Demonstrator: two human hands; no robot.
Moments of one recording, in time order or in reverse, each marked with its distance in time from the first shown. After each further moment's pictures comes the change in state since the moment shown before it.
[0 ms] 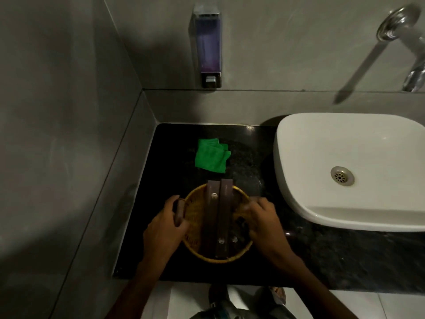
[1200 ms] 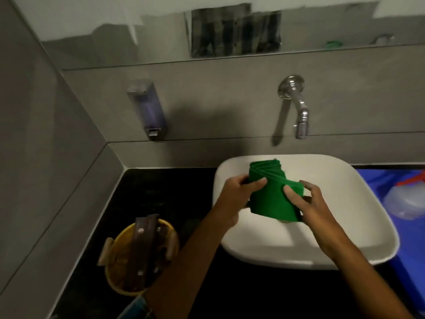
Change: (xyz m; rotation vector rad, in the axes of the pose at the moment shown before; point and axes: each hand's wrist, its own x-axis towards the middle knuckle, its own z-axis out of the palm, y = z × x) left_hand 0.000 0.361 0.095 -0.977 -0.459 0.129; right_hand 0.018 0.121 -0.259 0.779 0.219 0.360
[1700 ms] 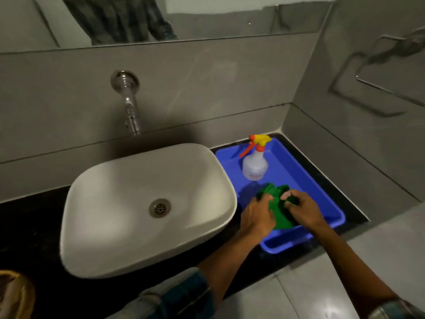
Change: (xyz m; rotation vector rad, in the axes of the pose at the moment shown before) left_hand -0.009 -0.140 0.360 1.083 -0.383 0.274; right_hand -0.023 0.100 -0.339 -0.675 0.469 0.016
